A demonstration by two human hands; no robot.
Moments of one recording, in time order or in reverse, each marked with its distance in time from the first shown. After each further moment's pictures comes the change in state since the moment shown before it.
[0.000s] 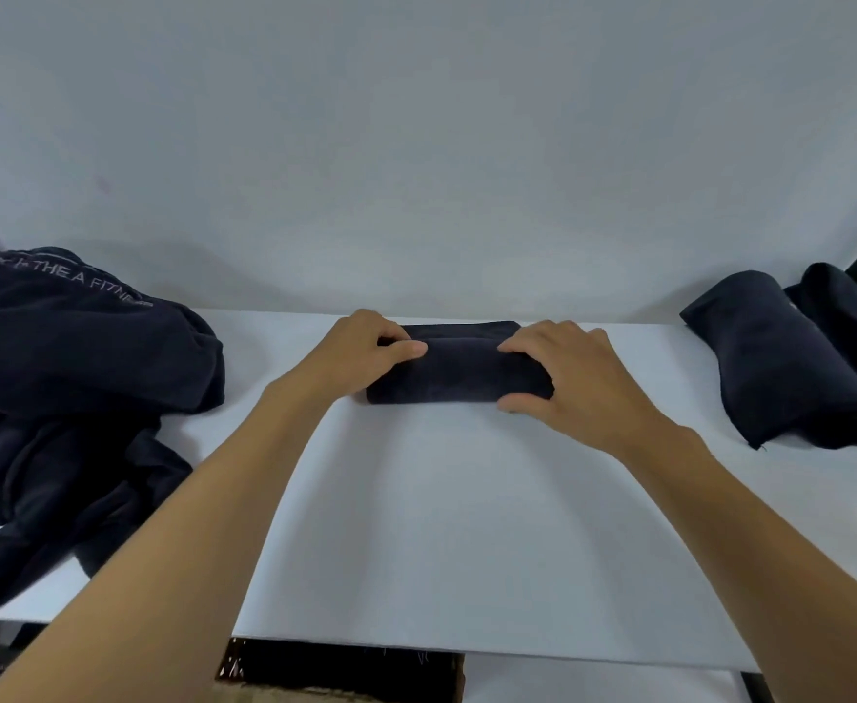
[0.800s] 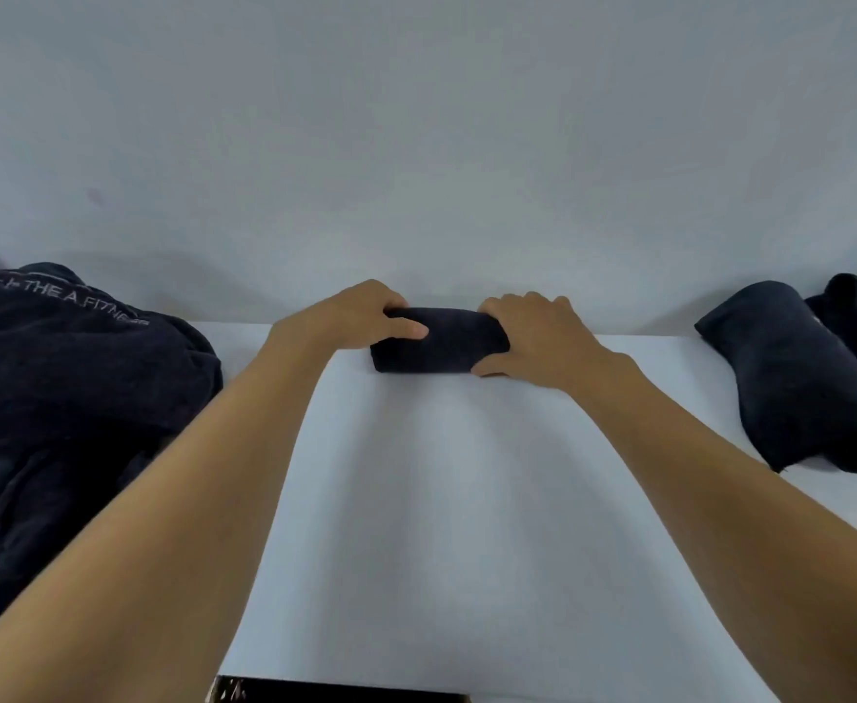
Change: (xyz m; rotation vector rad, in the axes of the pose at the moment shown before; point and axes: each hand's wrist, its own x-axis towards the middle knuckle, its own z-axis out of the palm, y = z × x) left_hand 0.056 0.004 -0.033 0.155 -0.167 -0.052; right_hand 0.083 -0.003 0.004 -0.188 -0.165 0.091
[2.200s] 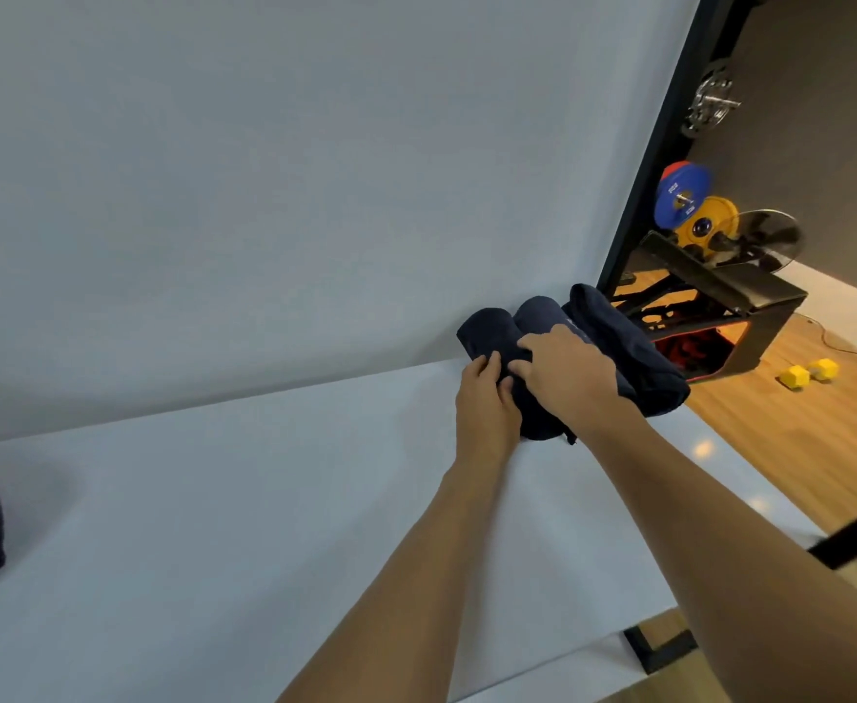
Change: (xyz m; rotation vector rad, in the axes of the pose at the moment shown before) left_hand 0.000 0.227 0.202 -0.538 0.210 0.289; right_hand -0.129 0.108 -0.045 -0.050 0.110 0.745
